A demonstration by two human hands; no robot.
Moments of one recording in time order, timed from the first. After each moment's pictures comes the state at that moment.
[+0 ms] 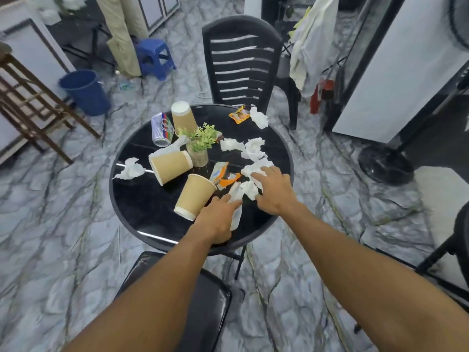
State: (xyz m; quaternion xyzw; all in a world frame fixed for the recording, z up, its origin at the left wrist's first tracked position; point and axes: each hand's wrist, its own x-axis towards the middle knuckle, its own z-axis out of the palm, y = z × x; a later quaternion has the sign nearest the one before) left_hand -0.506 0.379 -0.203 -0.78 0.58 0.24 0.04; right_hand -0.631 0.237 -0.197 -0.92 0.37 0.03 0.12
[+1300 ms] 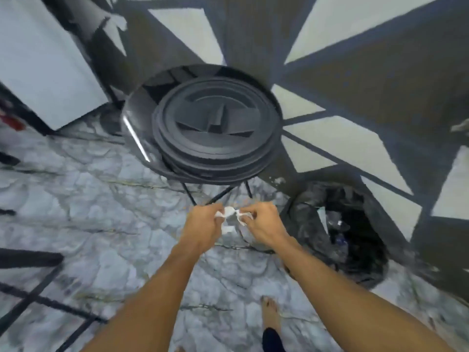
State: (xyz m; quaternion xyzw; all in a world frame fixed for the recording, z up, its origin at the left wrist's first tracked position) left_hand -1.072 0.387 -0.207 -0.42 0.84 0.34 -0.08; right_hand -1.232 0.483 -0.207 -0.44 0.82 -0.23 0.28
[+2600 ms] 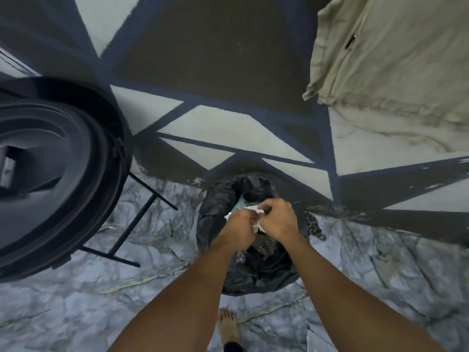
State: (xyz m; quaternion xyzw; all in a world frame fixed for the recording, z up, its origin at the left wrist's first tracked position) left_hand -1.481 0.564 -0.291 -0.19 0.87 0.44 0.12; right_hand -1.560 0.672 -0.261 -0.11 0.93 -0.26 0.25
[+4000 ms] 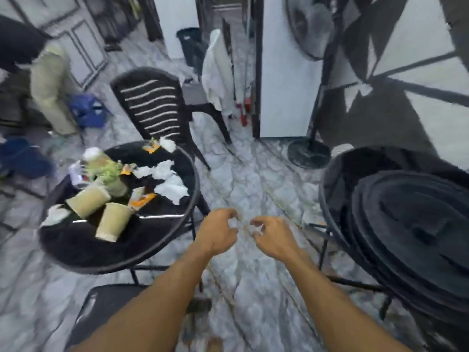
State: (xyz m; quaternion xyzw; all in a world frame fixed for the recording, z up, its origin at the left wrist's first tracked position) left_hand -0.782 0.343 -0.125 -0.74 0.60 0.25 -0.16; right_hand -0.955 0.305 -0.130 -0.75 0.55 -0.08 0.35
